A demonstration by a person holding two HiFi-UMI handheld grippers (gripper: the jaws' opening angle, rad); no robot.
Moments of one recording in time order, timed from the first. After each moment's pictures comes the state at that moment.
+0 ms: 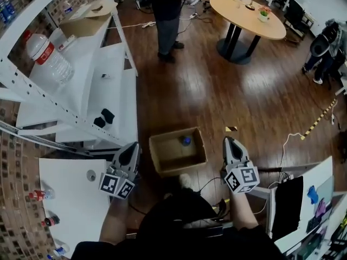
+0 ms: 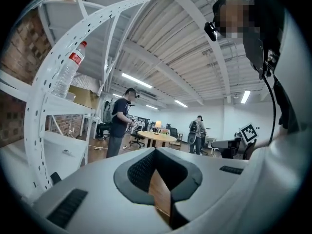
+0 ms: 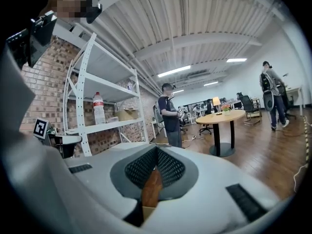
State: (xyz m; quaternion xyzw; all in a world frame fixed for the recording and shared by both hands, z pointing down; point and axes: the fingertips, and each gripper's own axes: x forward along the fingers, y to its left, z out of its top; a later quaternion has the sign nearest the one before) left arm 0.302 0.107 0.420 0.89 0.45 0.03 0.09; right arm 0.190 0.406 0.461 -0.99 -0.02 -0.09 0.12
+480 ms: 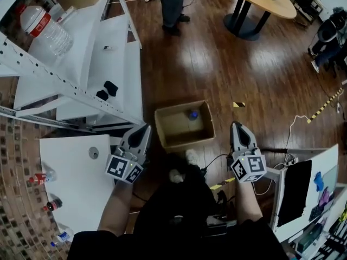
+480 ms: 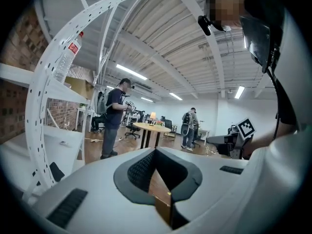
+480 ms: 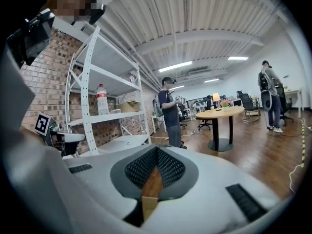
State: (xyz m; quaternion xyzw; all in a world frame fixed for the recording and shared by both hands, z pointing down) left arm 0.275 0.110 0.457 0.87 0.48 0.07 0.07; right arm 0.167 0.375 0.493 -0.99 -0.02 -0.12 0.10
